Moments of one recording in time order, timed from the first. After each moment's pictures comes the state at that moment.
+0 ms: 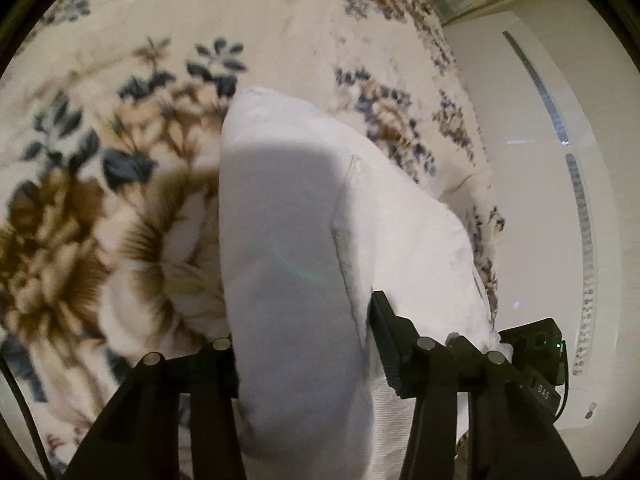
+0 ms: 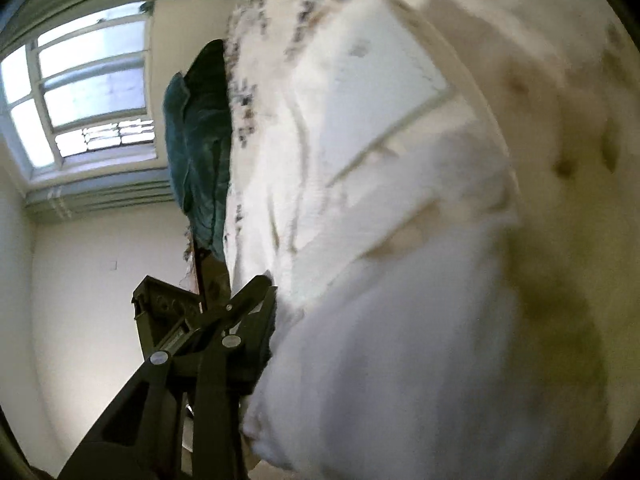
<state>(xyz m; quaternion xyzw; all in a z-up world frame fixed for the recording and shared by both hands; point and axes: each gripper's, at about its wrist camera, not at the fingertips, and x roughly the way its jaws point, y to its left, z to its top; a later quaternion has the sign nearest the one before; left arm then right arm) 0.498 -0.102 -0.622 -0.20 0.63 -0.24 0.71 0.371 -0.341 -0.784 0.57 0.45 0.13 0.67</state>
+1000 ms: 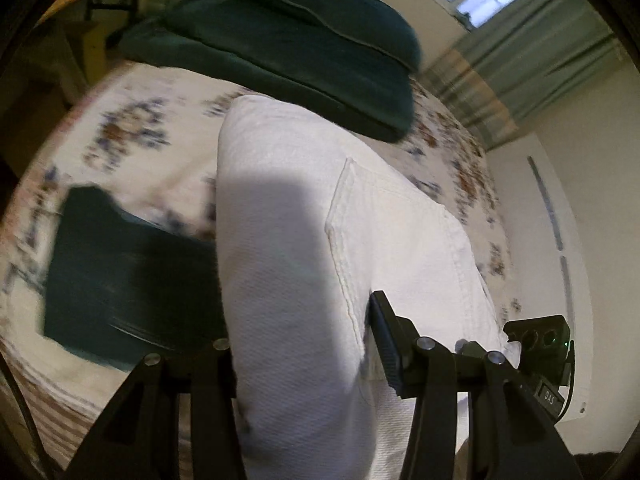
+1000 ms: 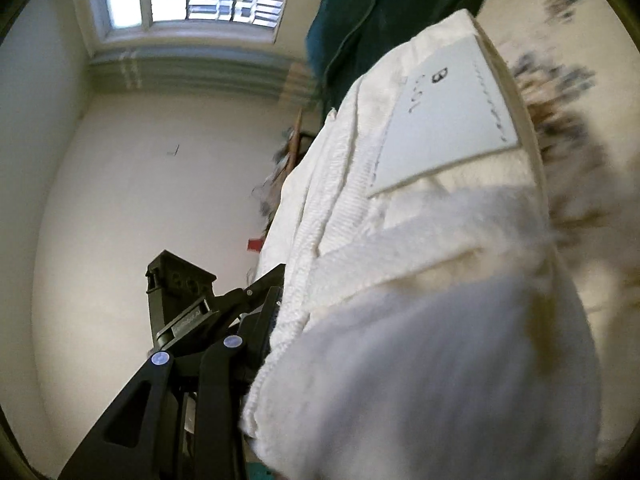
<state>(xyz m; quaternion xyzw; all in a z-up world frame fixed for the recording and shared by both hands) 0.608 0.523 -0.433 -0.19 0.54 -0.16 0.80 0.527 0.268 -0.582 0.49 0.41 0.33 0.69</state>
